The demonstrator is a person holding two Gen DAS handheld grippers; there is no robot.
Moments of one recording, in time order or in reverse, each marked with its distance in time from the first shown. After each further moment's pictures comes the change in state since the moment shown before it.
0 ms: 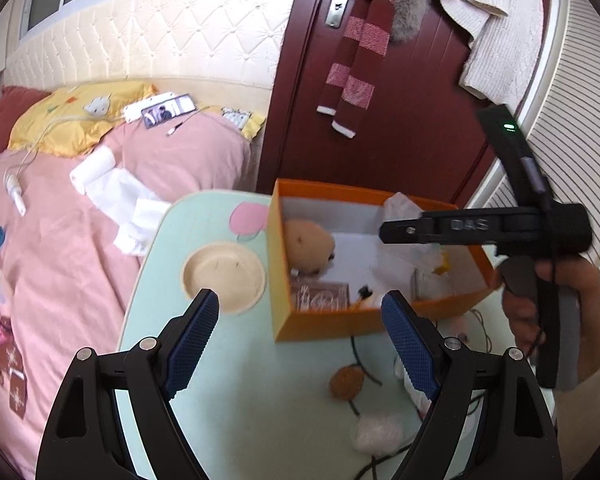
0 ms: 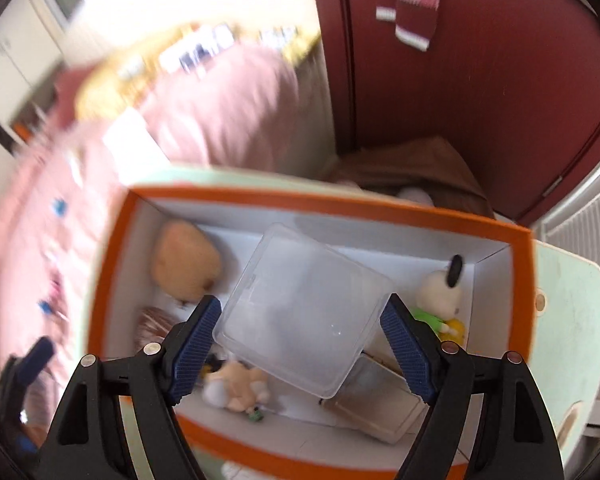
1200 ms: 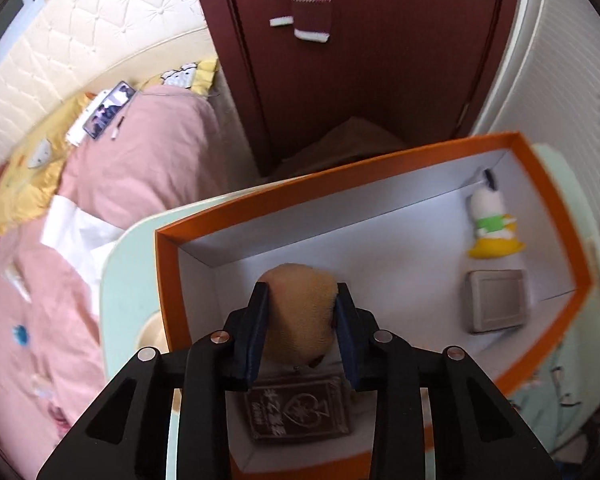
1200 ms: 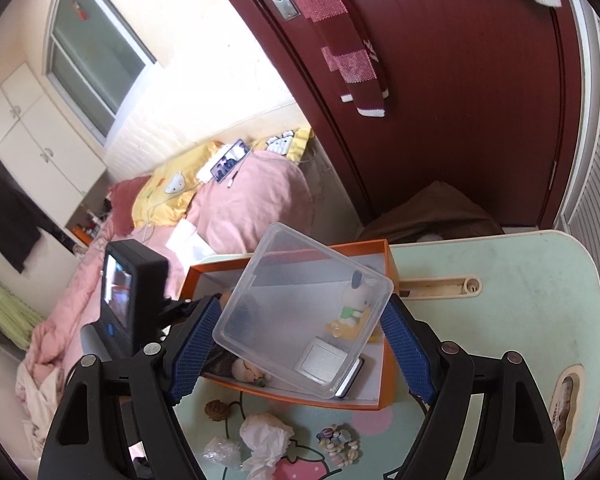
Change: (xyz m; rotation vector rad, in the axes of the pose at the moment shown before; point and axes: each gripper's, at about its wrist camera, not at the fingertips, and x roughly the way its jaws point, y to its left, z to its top) left arm 0.120 -0.057 0.047 0.289 0.341 0.137; right arm -0.098 -0.065 -0.029 0.163 -0.273 0.187
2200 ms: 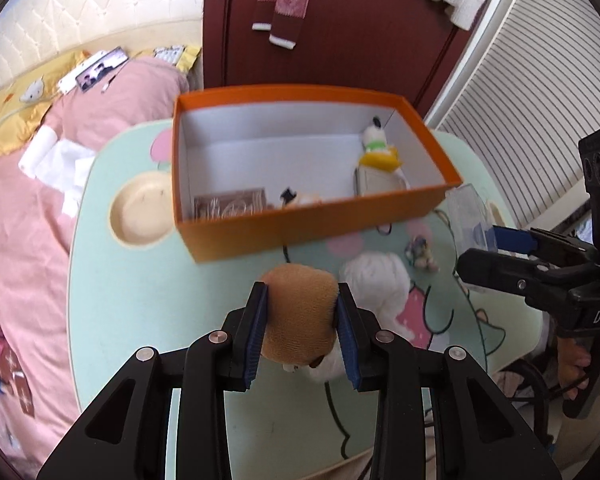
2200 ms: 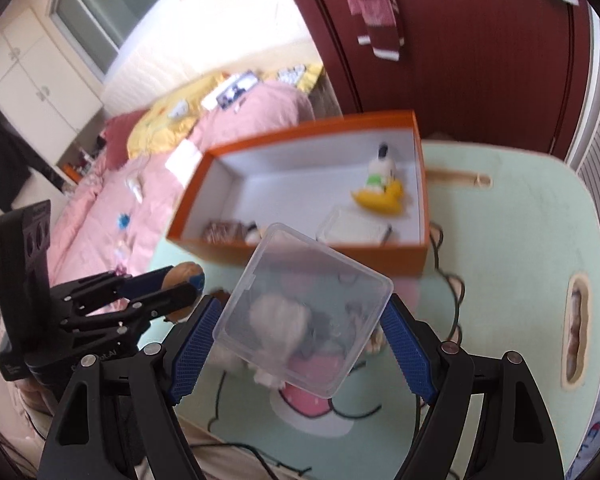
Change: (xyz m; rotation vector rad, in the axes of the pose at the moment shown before) left arm -0.072 0.002 -0.107 -0.124 -0.017 -0.237; right arm -0.002 0.036 -0.092 -0.082 0.214 -0.069
